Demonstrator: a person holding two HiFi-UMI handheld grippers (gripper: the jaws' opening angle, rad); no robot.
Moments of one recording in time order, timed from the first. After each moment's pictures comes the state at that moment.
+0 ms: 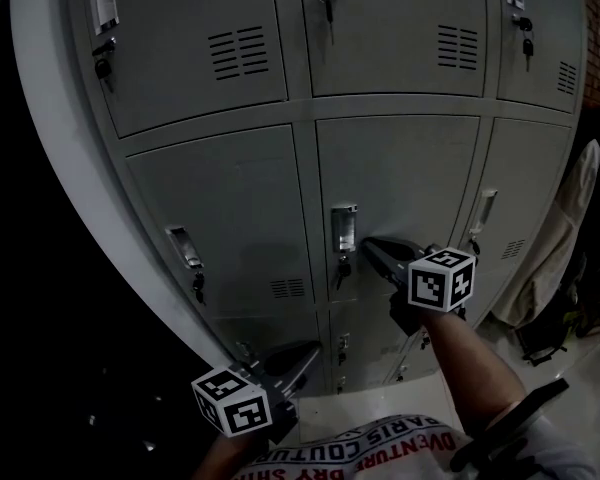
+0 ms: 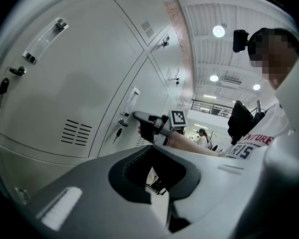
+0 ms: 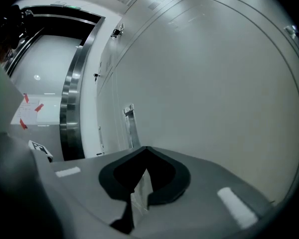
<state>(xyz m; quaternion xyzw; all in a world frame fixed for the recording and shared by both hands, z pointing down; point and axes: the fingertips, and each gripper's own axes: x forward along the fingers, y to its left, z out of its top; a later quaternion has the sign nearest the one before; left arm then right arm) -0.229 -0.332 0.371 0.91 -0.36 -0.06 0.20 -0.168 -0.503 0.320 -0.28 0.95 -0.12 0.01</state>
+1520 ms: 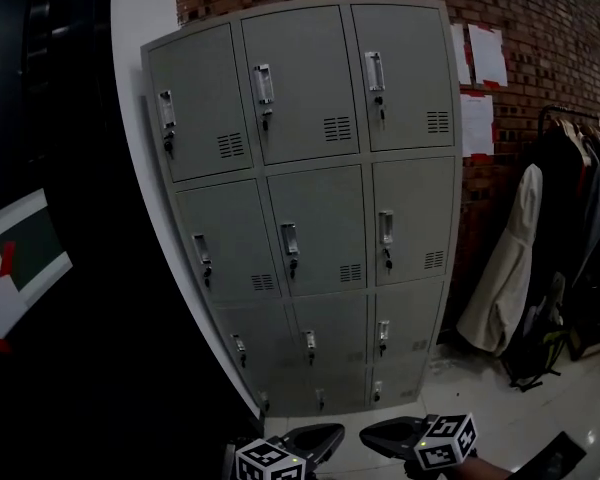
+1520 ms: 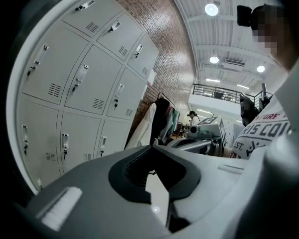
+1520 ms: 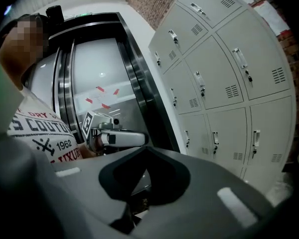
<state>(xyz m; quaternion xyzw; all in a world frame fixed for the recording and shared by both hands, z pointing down) 0.004 -0.025 0.432 0.90 -0.38 0.03 0.19 0.034 -0.009 0.443 -0.08 0.98 -0.18 -0.09</state>
